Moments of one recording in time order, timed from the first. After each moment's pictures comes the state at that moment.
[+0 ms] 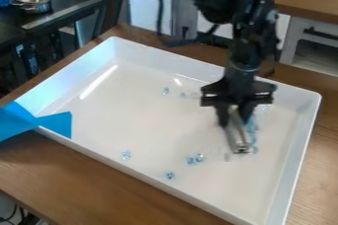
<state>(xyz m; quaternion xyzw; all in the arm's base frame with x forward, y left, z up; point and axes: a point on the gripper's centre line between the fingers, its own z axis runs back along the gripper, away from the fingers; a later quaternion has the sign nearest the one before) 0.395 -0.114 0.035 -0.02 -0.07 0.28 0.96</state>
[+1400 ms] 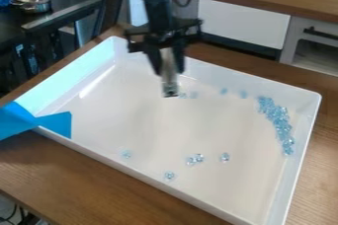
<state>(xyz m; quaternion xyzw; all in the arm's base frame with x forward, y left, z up) 0.365 0.015 0.115 -0.09 -0.06 0.24 0.96</state>
